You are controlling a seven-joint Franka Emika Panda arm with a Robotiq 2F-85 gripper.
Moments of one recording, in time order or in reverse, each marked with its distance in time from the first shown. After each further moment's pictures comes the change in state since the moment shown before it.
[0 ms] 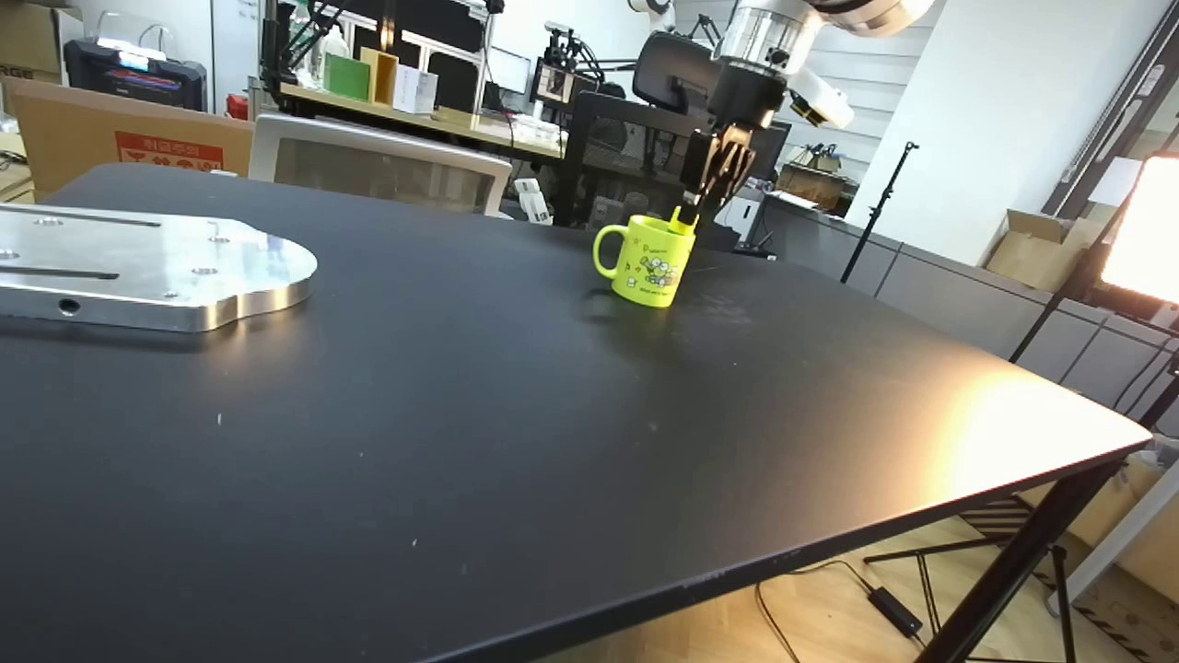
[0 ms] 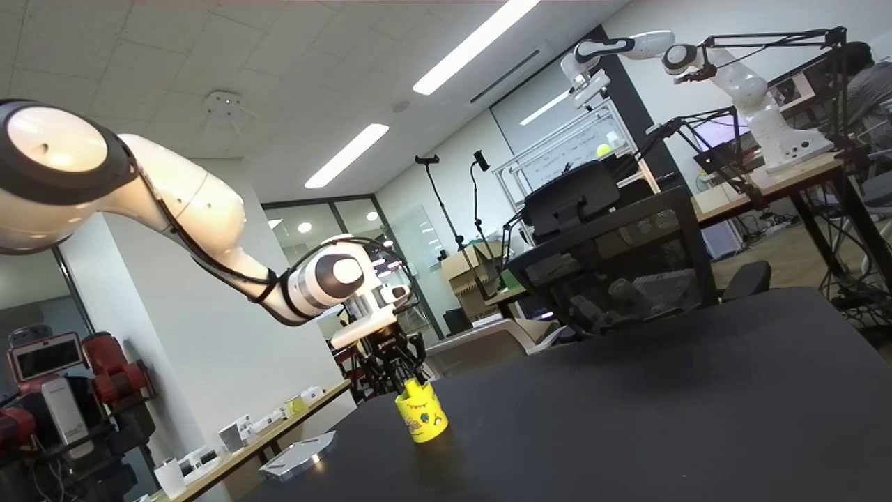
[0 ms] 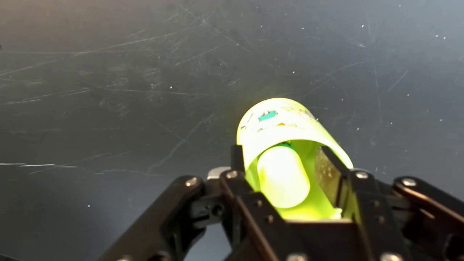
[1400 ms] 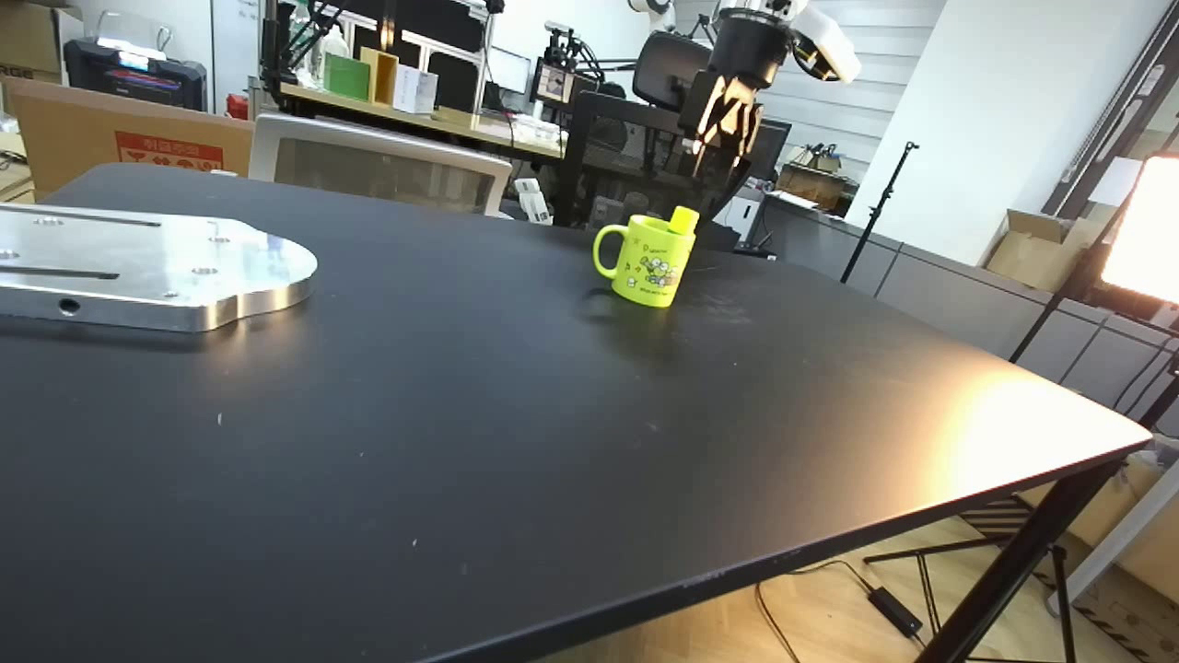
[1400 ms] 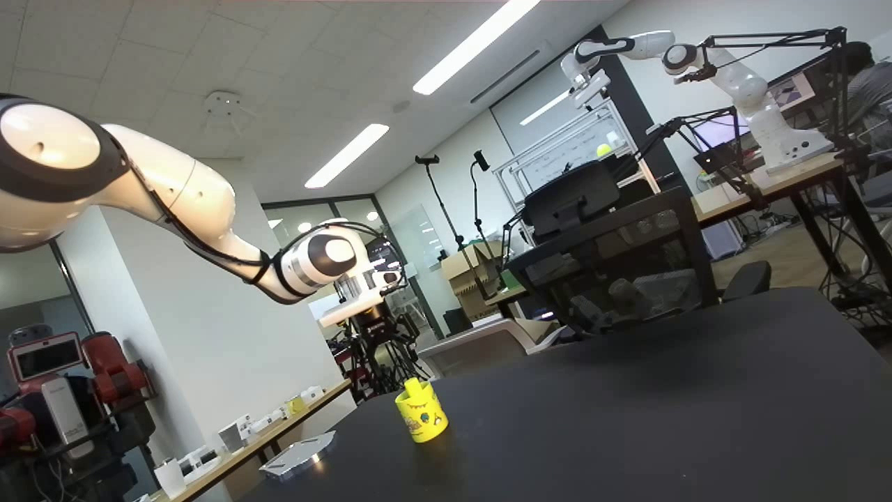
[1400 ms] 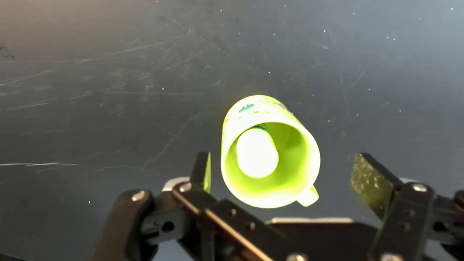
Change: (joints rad) arm 0.017 -0.025 0.002 0.085 0.022 -0.175 0.027
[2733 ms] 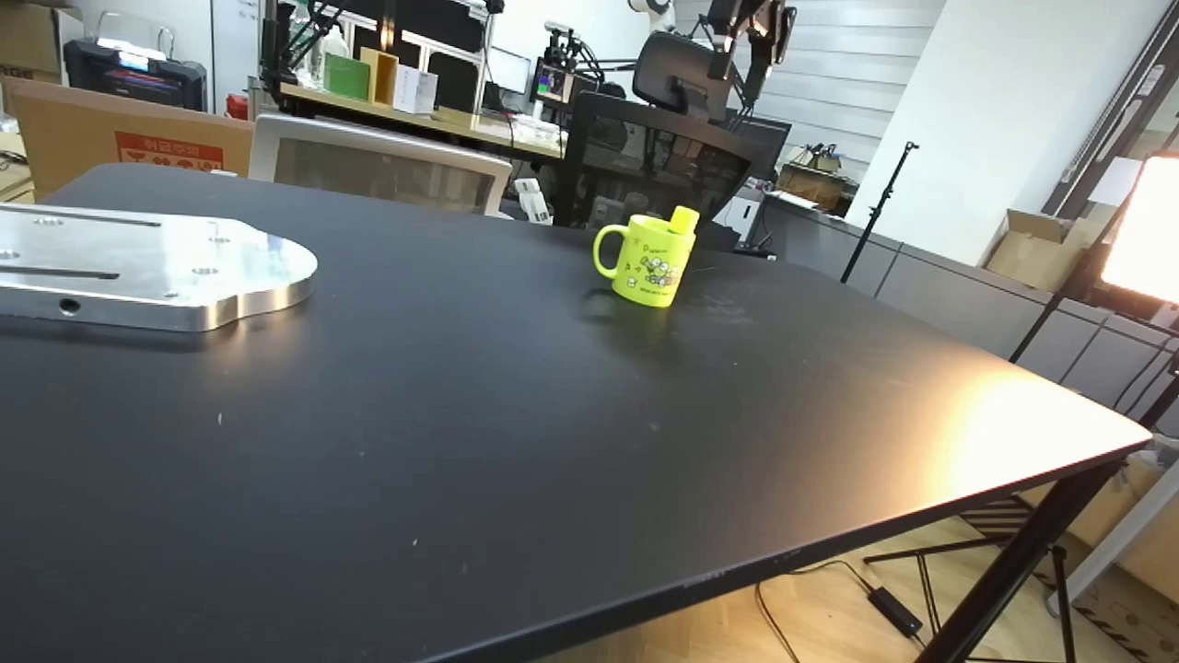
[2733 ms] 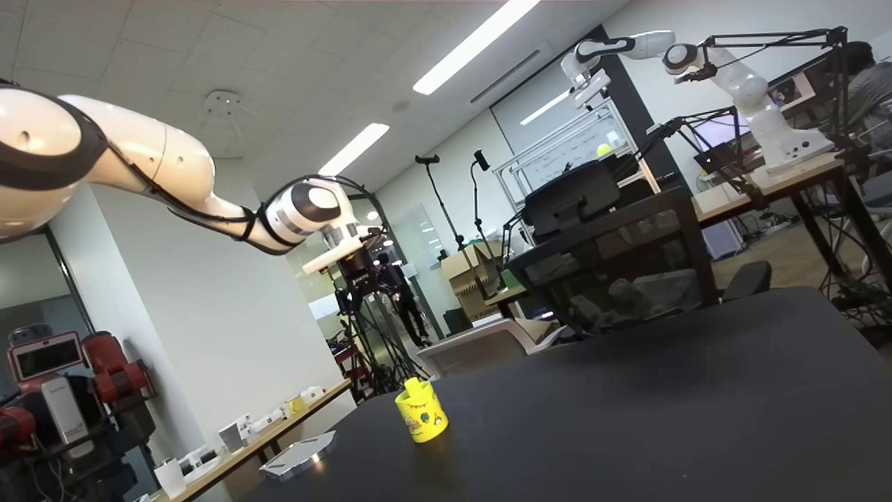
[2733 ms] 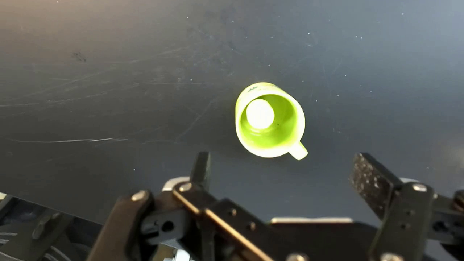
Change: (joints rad) arm 0.006 -0.051 -0.005 0.209 -0.019 -0.294 0.038
